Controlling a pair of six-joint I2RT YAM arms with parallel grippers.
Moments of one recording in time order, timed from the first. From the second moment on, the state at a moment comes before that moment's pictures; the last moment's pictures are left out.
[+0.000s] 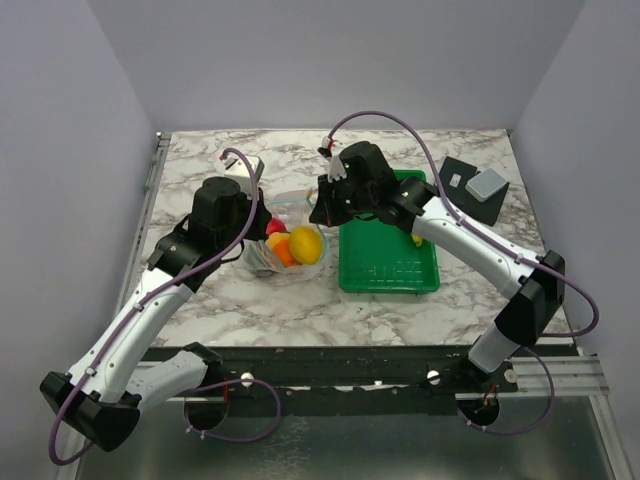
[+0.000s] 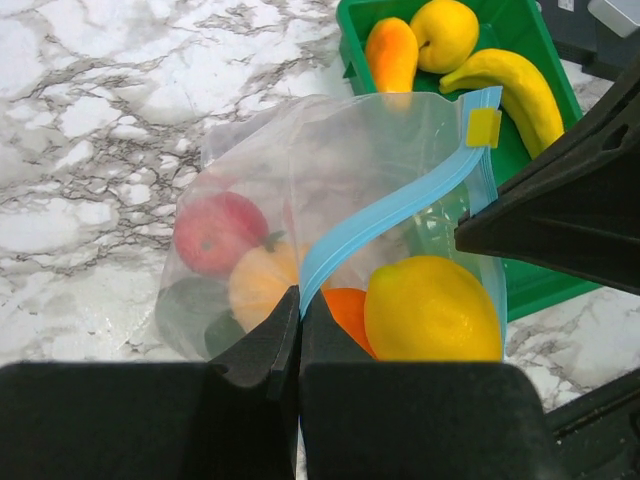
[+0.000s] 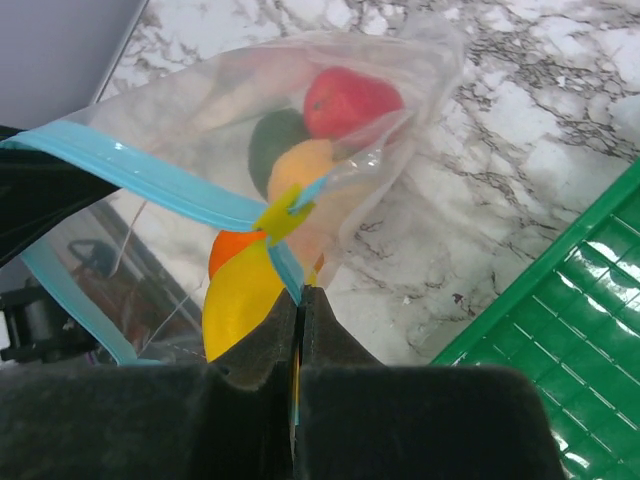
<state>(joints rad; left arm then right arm) -0.52 0.99 1.09 -0.56 -0.07 -0.26 0.80 1.64 1.57 -0.55 -0.16 0.37</state>
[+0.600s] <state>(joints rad) -0.52 1.03 1.21 -0.71 0.21 -0.28 0.79 1.67 1.80 -0.86 -0.33 0.25</state>
